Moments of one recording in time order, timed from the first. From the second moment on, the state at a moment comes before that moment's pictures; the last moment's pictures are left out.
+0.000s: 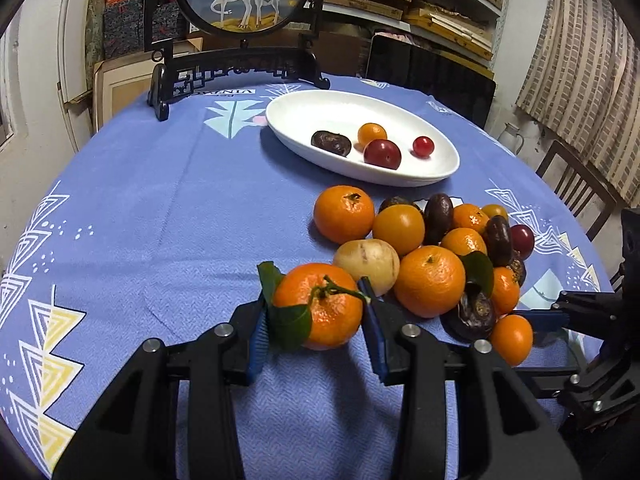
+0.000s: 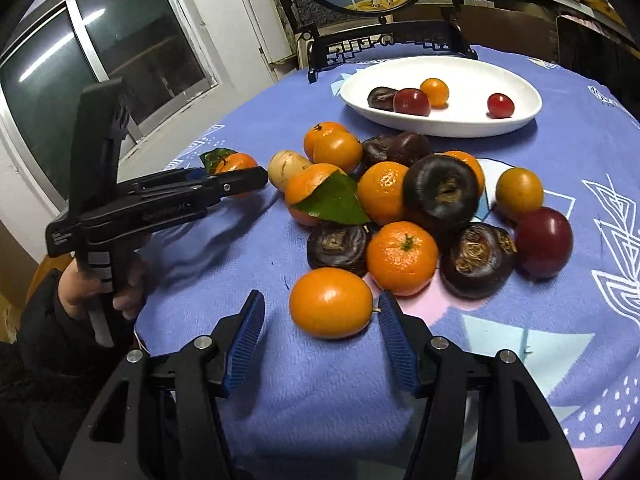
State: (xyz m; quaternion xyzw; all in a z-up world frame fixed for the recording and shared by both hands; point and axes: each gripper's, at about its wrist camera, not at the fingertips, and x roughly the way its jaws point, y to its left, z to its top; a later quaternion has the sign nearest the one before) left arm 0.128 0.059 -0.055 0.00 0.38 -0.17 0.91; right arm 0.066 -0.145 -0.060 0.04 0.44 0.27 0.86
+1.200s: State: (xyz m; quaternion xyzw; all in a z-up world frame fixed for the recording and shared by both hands) left arm 0.205 -0.014 0.014 0.03 0.36 -0.21 0.91; right arm 0.178 -0.252 0.024 0.13 0.35 0.22 0.90
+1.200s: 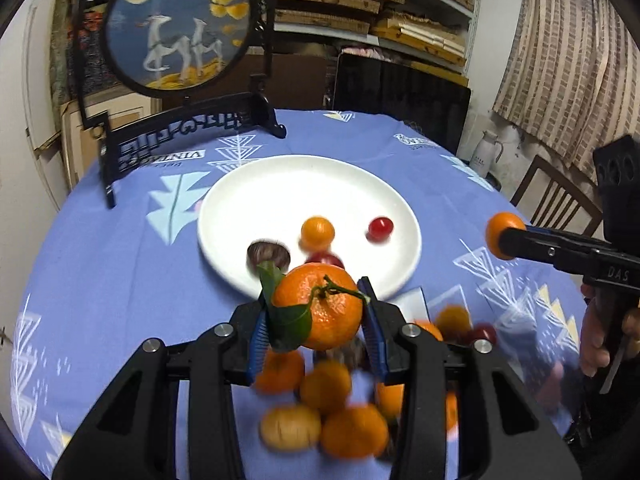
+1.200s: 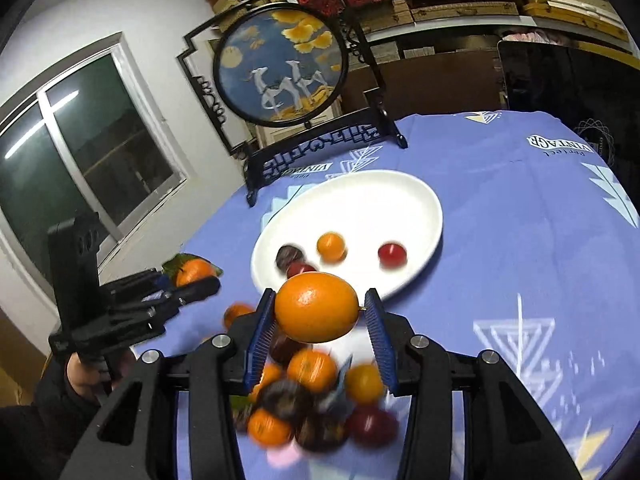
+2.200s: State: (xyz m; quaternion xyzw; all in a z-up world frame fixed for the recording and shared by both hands) left arm 0.159 0.015 -0.009 0.07 0.38 -0.20 0.90; right arm 0.151 -0.242 -0.011 0.11 0.36 0.21 0.90
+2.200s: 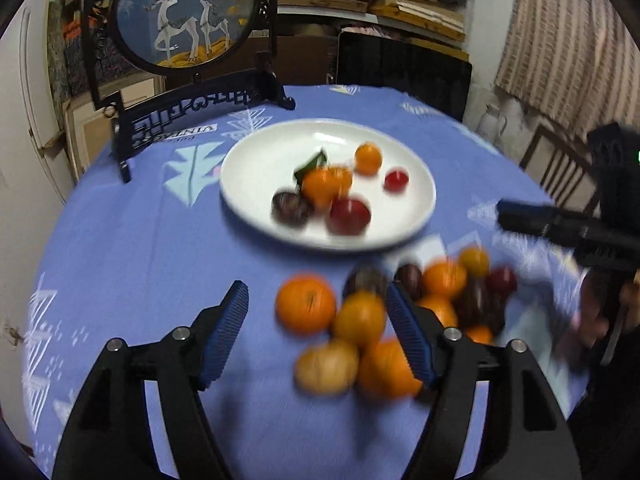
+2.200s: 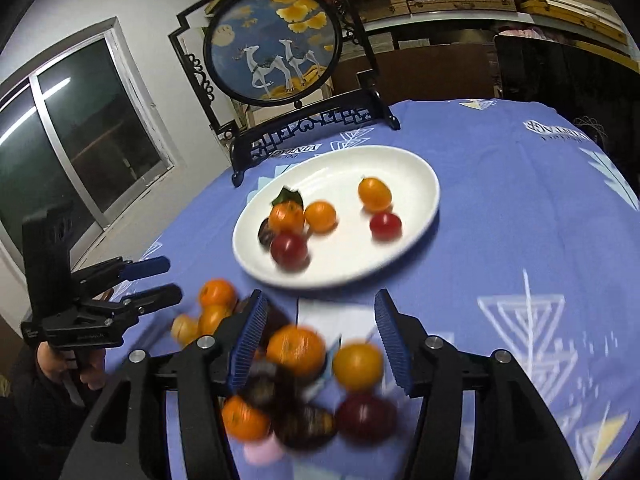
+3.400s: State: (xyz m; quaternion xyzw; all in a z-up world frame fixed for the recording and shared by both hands) left arm 0.163 0.026 -0.054 -0.03 0.42 -0.24 0.88; right arm 0.091 -0.258 -0.051 0.12 0.38 0.16 0.90
